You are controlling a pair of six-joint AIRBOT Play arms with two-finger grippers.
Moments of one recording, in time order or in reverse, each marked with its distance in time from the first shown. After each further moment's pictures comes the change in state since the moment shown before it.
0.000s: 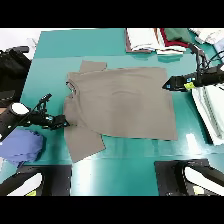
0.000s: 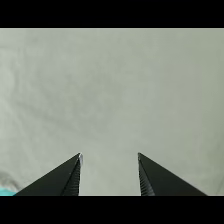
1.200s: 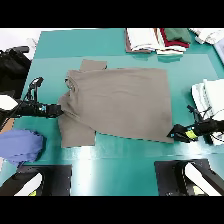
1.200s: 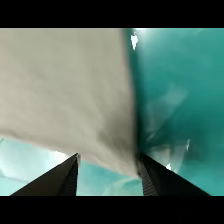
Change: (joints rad) left arm -0.033 0.135 0.139 0.076 -0.010 -0.018; right arm -0.304 0.182 -0.682 -0.081 0.087 0.002
